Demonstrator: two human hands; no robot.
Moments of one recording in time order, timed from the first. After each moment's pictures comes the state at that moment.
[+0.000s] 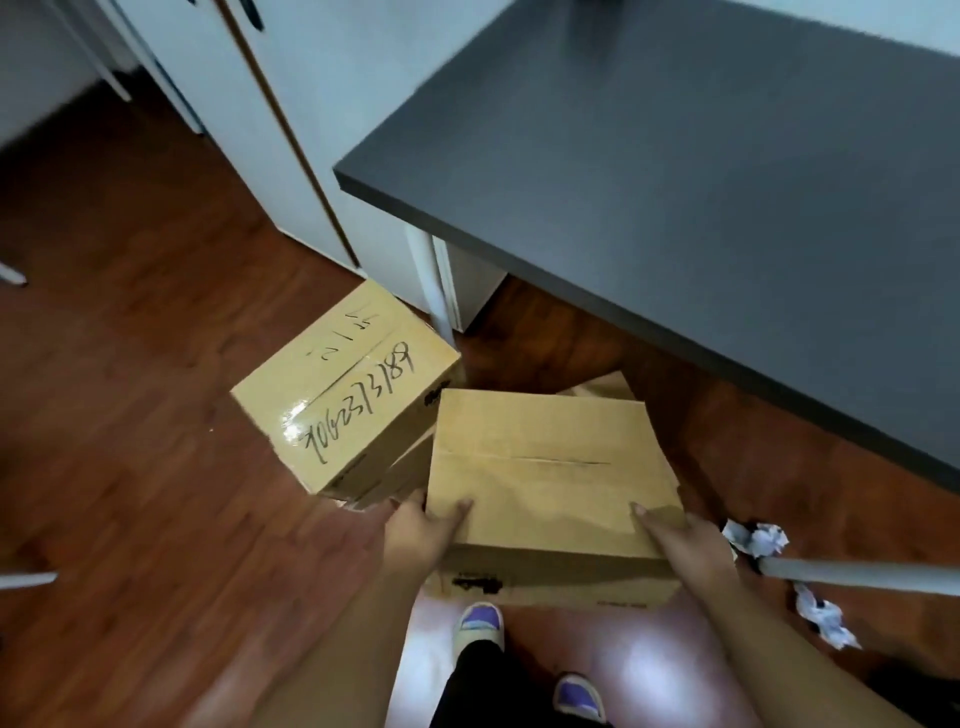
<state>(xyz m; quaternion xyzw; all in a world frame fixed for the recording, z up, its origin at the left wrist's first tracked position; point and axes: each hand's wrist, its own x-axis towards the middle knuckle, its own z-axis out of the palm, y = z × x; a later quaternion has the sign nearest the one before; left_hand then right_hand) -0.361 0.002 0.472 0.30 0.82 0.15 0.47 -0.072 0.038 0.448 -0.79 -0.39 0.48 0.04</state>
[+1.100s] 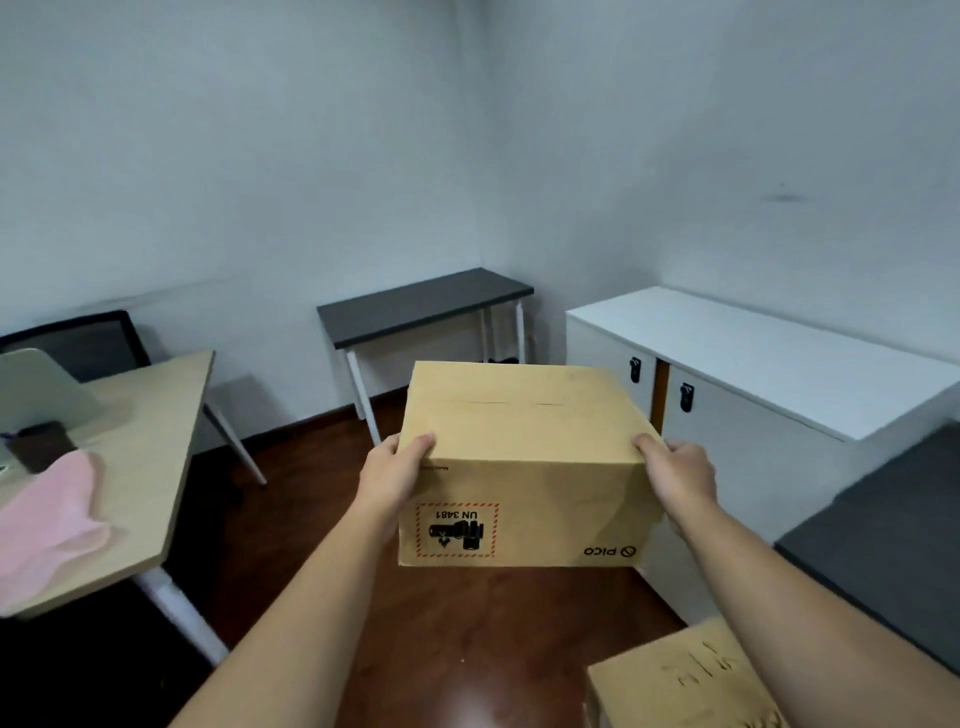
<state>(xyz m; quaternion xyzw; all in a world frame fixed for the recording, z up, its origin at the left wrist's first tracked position) -0.828 -0.057 0.849 0.20 0.78 0.56 0.19 -0.613 0.138 0.817 -0.54 -0.62 0.47 0.33</state>
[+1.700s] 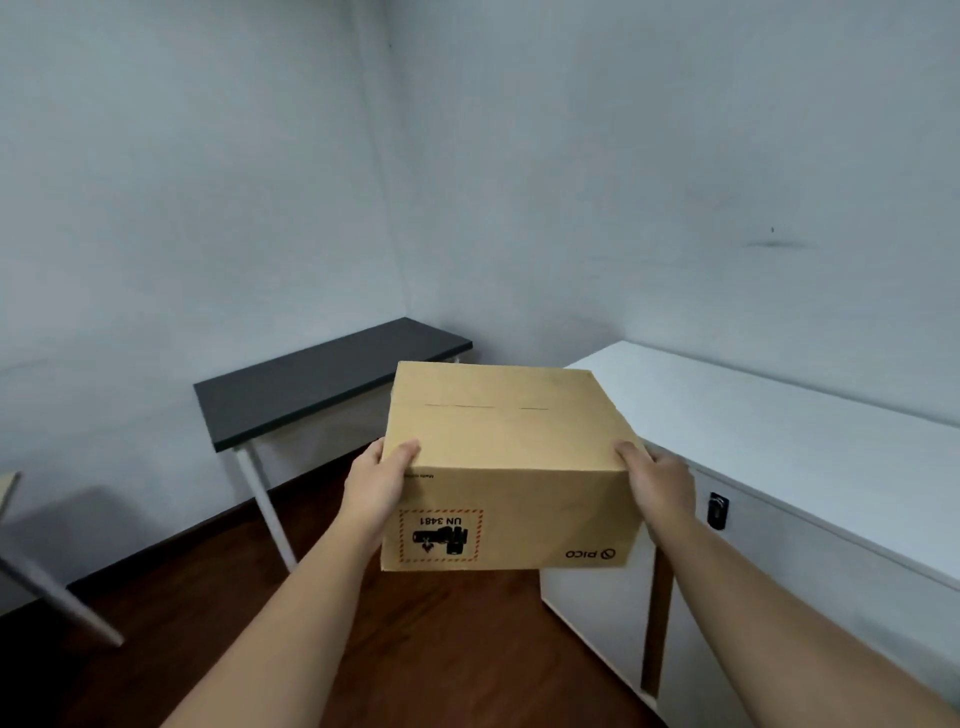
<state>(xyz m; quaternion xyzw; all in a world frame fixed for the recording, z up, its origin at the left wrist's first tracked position) -1.065 0.246 0.875 0.29 0.74 0.56 0.23 -0.831 0.402 0.829 -0.55 -0.56 0.45 0.42</state>
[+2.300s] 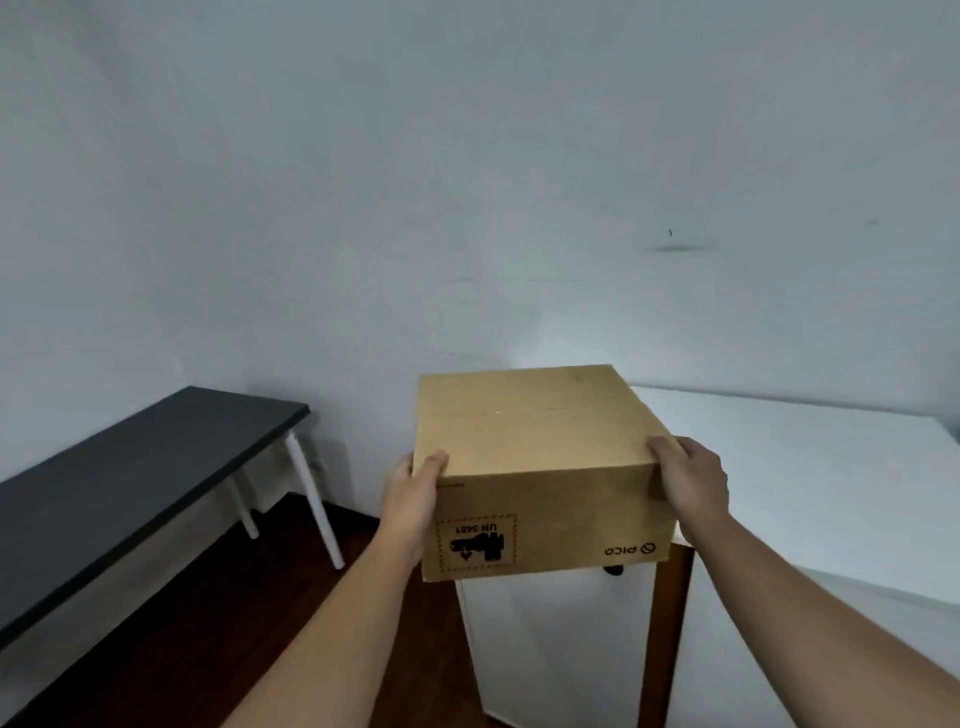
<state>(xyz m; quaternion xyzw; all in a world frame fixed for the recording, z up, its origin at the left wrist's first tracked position) -1.167 0.614 0.846 0.39 0.62 0.52 0.45 -0.891 0.637 0.821 -0.69 -0.39 0.32 0.52</state>
